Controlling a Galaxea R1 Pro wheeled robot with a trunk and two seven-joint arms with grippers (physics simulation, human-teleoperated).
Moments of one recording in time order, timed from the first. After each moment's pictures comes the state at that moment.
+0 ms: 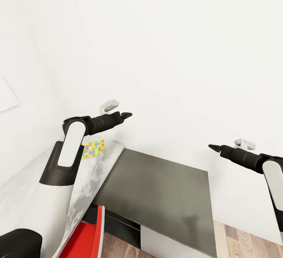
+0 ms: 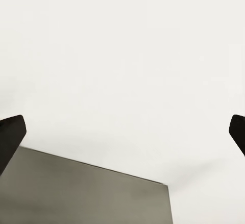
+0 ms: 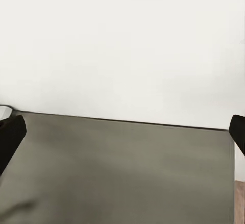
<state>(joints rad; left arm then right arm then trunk) -0.90 -0.04 -0.14 -1.52 0.95 0.97 0.37 -0.53 -0.32 -0.25 -1.61 -0.68 1.04 -0.02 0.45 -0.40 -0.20</state>
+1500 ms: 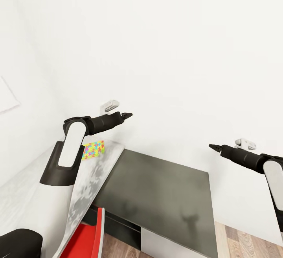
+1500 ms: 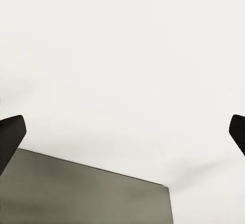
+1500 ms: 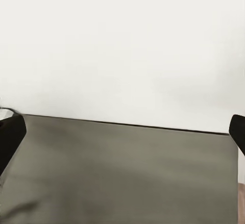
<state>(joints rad) -0.90 -0.04 -0.14 -1.51 0.95 0.97 0.37 -0.53 -0.32 -0.25 -1.61 -0.68 1.04 -0.01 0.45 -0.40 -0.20</state>
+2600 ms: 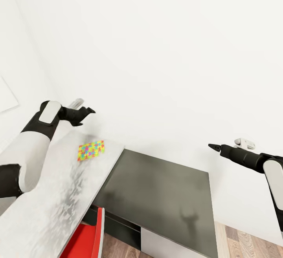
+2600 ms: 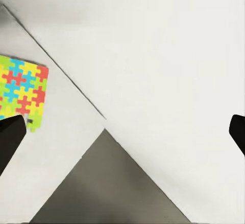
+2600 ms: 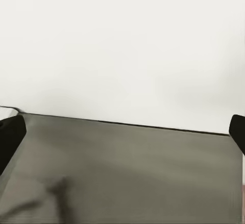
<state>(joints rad) -1.34 0.19 0.05 -0.59 0.95 0.88 0.38 -0.53 -0.33 -0.25 -1.61 -0.70 1.04 -0.01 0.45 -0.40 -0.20</state>
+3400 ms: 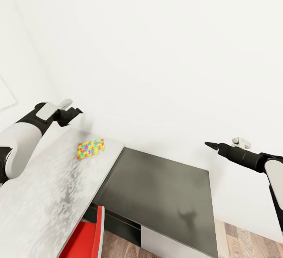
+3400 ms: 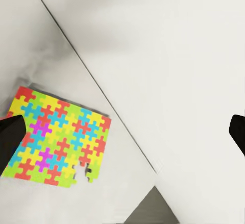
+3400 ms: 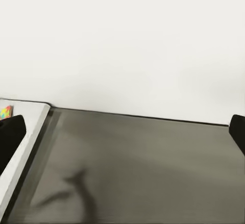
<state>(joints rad) -1.49 0.26 -0.12 -0.24 0.90 0.58 0.28 -0.53 -0.34 -0.24 -1.61 -0.84 1.04 -0.01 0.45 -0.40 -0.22</state>
